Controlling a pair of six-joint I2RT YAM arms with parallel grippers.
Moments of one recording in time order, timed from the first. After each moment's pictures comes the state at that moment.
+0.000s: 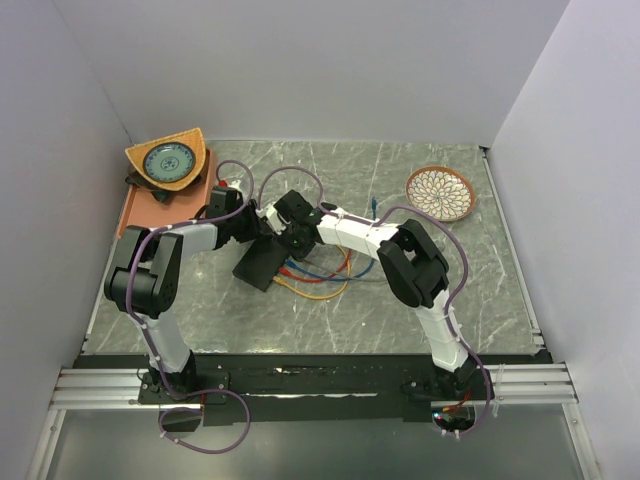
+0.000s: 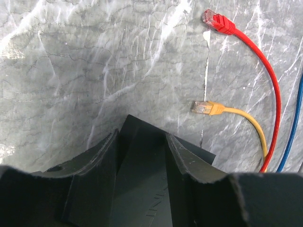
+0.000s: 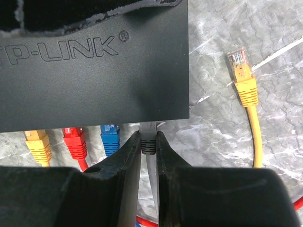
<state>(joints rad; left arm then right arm) -0.24 1.81 0.97 0.09 0.28 -0.53 0.80 2.18 1.68 -0.55 -0.07 -0.15</state>
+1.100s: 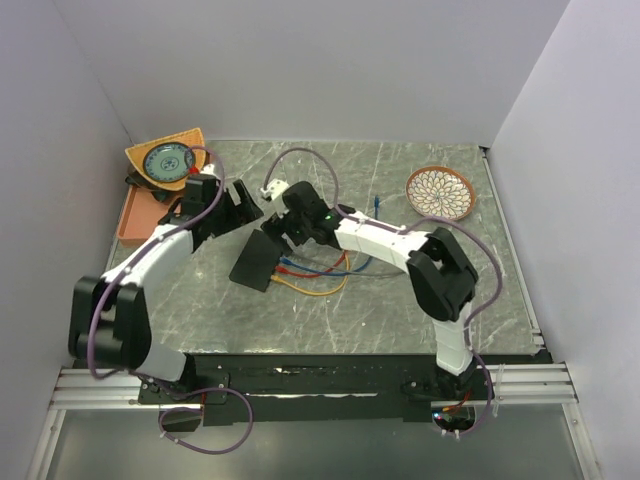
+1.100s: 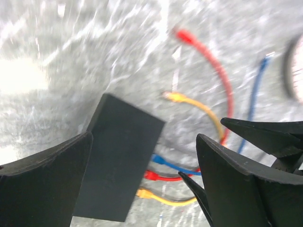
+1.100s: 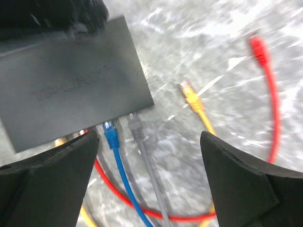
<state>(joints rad) -0.20 1.47 0.99 -0.20 0.15 -0.59 0.81 1.98 1.51 -0.28 0.02 -0.10</state>
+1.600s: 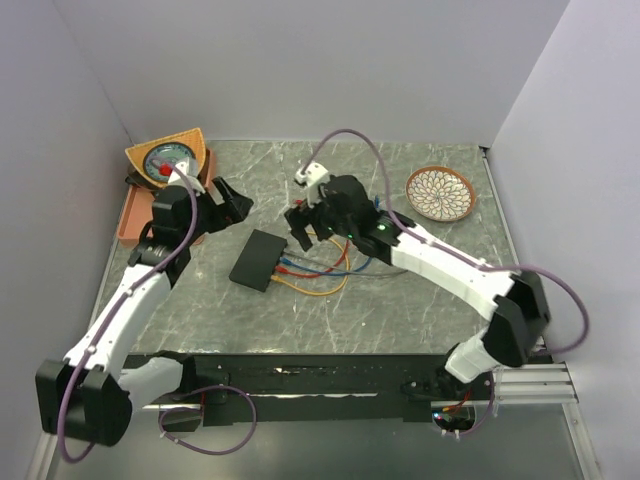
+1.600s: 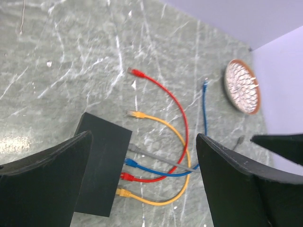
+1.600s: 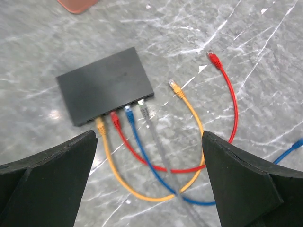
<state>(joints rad) -0.20 1.08 0.87 -0.12 0.14 -0.58 0.81 1.52 1.31 -0.29 0.03 -0.02</state>
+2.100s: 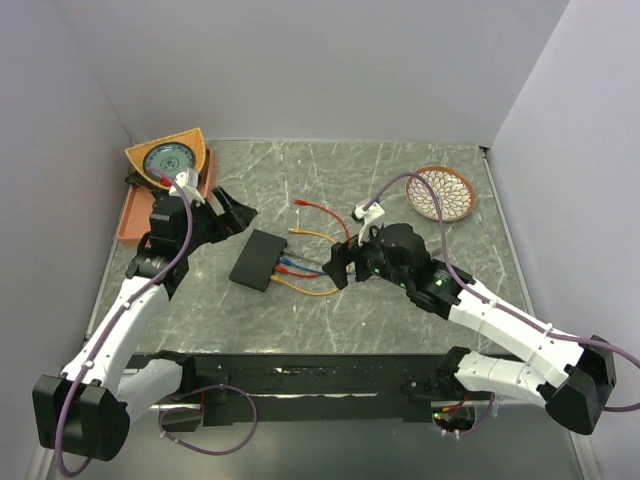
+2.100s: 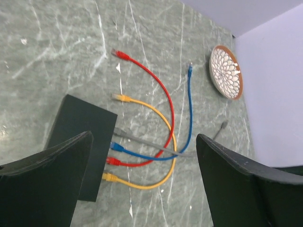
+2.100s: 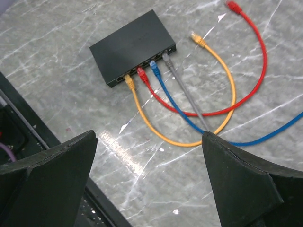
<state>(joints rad) -0.20 1.01 0.81 -0.12 0.22 -0.64 0.81 1.02 0.84 -0.23 0.00 0.22</state>
